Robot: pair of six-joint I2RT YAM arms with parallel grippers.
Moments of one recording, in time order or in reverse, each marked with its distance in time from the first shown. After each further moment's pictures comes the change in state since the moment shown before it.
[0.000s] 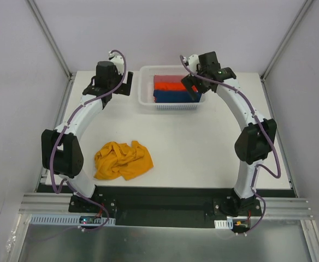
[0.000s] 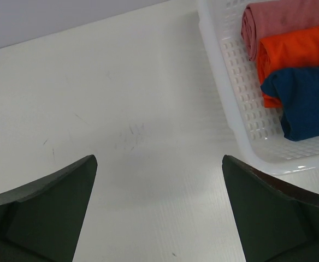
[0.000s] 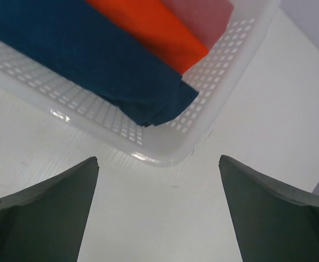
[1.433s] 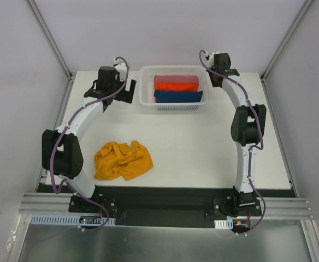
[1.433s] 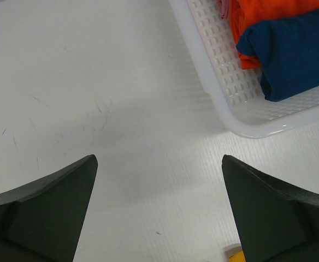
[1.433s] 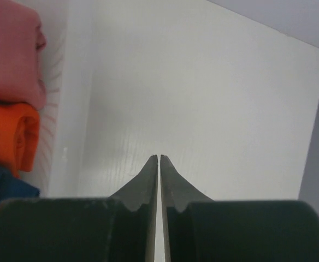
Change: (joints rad) left arm -0.011 -0.009 -0.057 -0.057 0.120 -0.002; right arm -0.208 0.371 0.204 0.276 0.172 0.079
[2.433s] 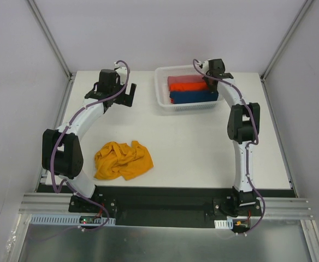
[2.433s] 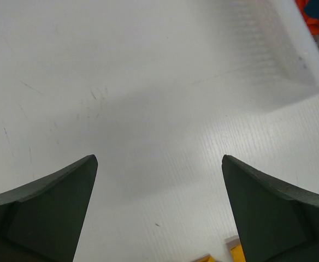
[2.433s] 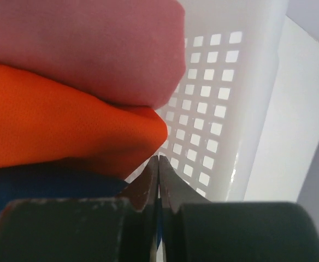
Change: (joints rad) left arm 0.000 0.000 -0.034 -0.011 0.000 0.005; right arm 0.033 0.088 0.009 -0.005 0.008 -0.127
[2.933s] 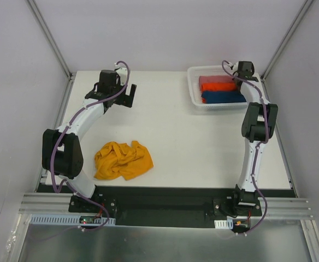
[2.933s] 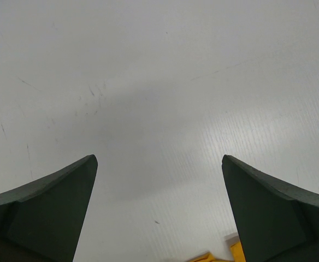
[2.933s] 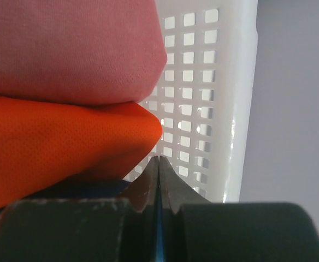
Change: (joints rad) left arm -0.002 0.000 -0.006 -0.009 0.000 0.001; right arm -0.244 0.000 -0.059 0.110 0.156 -0.130
